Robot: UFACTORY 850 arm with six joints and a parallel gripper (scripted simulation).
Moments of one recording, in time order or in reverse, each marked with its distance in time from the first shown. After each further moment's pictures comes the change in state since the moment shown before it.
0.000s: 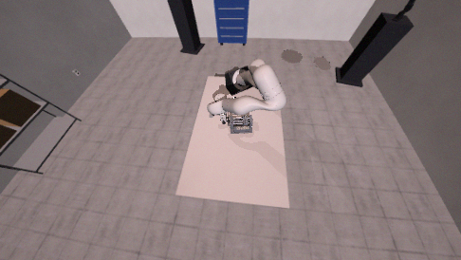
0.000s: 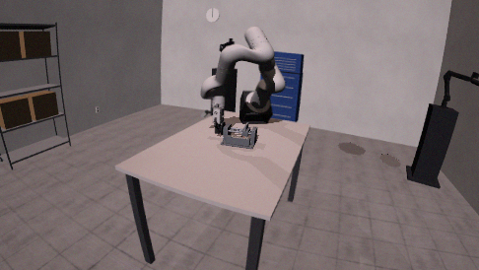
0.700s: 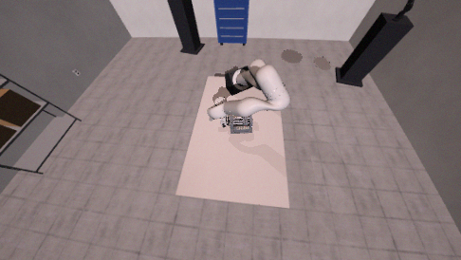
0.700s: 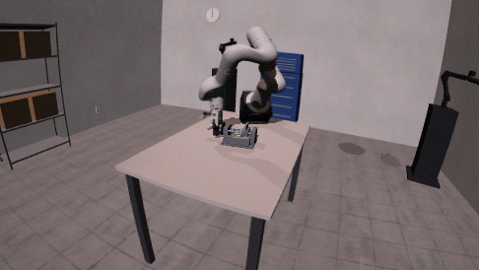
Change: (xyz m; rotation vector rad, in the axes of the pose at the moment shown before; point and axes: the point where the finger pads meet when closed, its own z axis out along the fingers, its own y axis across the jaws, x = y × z) arm 0.000 -0.032 0.003 0.004 -0.001 -0.001
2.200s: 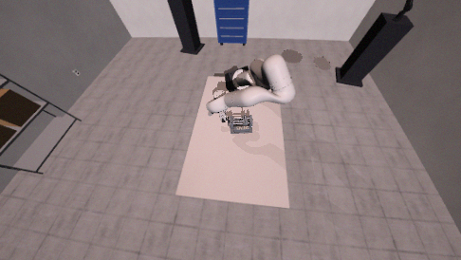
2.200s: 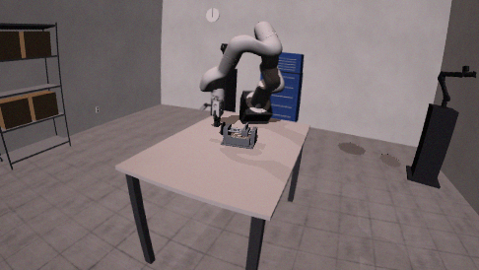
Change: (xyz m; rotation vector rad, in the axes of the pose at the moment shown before) arm 0.000 0.014 -0.054 -0.003 0.000 0.001
